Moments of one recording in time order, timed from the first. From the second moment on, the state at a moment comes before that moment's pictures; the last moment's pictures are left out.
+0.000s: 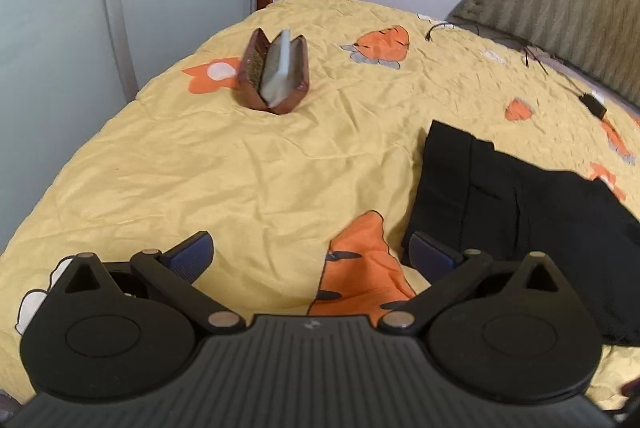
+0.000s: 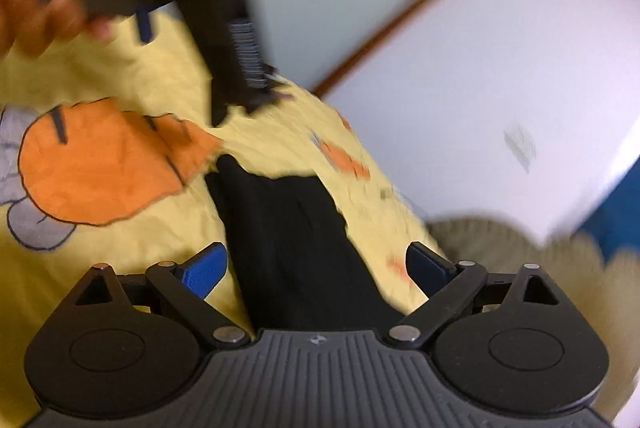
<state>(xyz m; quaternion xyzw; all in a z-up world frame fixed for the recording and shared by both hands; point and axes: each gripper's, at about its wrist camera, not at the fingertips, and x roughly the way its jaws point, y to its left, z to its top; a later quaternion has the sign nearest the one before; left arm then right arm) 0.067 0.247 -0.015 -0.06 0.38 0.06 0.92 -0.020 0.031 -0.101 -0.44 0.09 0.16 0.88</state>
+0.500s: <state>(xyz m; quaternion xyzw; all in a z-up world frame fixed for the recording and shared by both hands) 0.080 0.254 -0.014 -0.06 0.39 0.07 0.92 0.017 0.076 -0.130 -0.54 0.12 0.18 0.82</state>
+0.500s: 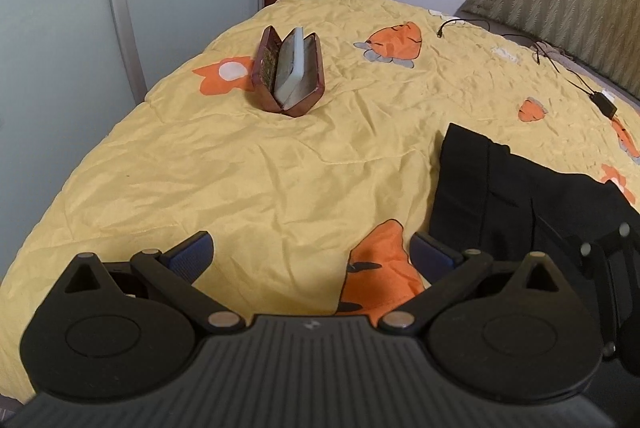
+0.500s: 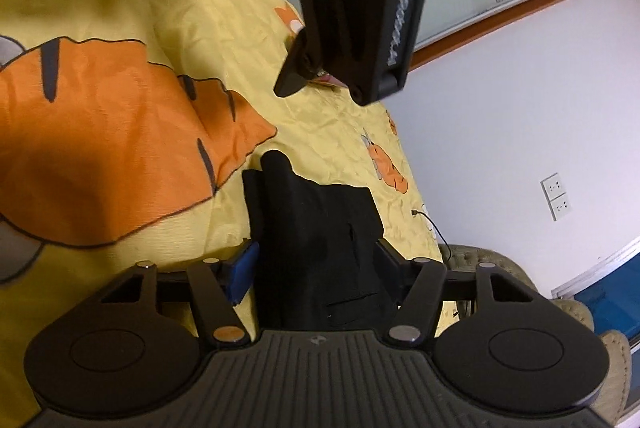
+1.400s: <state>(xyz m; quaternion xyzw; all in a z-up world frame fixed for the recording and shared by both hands) 0.135 0.248 -0.006 -0.17 0.43 -0.05 0.88 0.036 0.041 -0.101 -0.32 0.17 0.23 0.90</state>
